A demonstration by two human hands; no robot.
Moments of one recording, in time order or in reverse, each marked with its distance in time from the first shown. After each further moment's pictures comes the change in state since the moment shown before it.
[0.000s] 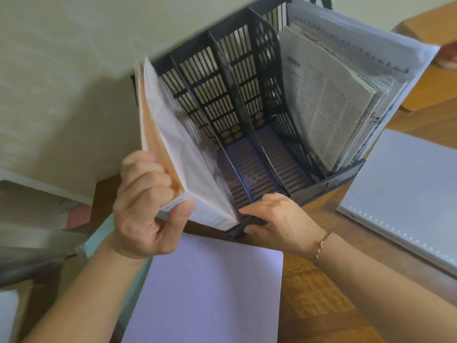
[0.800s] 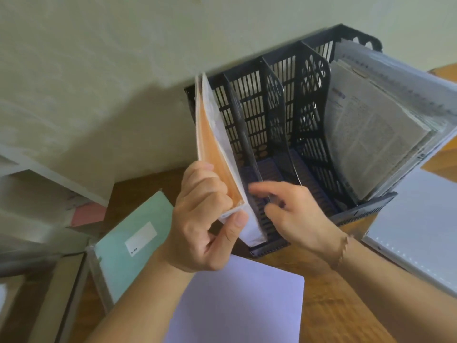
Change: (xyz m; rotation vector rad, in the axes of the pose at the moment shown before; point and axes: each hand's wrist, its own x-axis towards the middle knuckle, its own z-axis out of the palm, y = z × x) left_hand -0.004 0.011 0.001 -0.119 0.082 -0.202; right_hand 0.055 -0.058 -0.045 0.403 0.143 0.228
